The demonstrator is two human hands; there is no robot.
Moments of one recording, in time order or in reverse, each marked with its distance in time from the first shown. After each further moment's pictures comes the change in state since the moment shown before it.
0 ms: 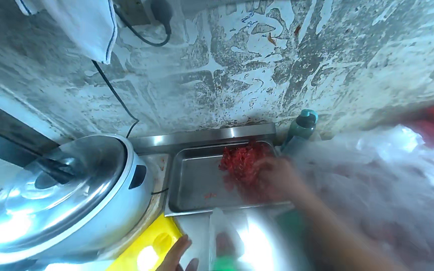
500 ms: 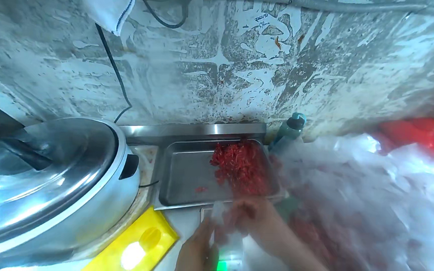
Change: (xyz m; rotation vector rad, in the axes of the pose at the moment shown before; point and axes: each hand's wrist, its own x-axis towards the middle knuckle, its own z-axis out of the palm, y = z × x) left_hand 0.028 0.031 0.029 -0.102 -0.145 0.194; right_hand -0.100 -0.007 0.083 0.103 -0.241 -0.142
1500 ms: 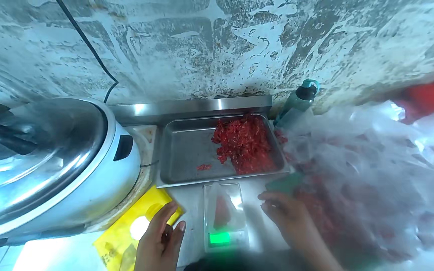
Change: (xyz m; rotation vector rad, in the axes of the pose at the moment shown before) left_hand -0.039 -0.035 -0.041 -0.050 0.326 -0.052; right_hand -0.060 0.078 -0.018 -0.075 0.355 0.047
